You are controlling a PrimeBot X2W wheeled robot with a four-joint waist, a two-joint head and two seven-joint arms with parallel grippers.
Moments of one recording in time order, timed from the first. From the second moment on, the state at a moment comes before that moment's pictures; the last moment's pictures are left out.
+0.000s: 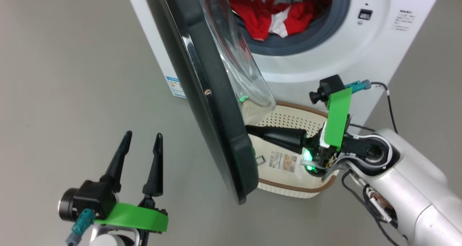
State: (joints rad) left arm -0.22 0.03 -0.10 0.18 -0.21 -0.05 -0.26; right arm -0.71 -0.26 0.64 0.42 2.03 0.12 0.69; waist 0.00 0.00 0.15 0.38
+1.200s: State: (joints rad) left arm -0.18 0.03 -0.11 0.22 -0.23 -0.04 -0.26; right arm -0.64 -0.15 0.63 0.50 1.98 0.12 0.73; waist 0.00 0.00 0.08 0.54
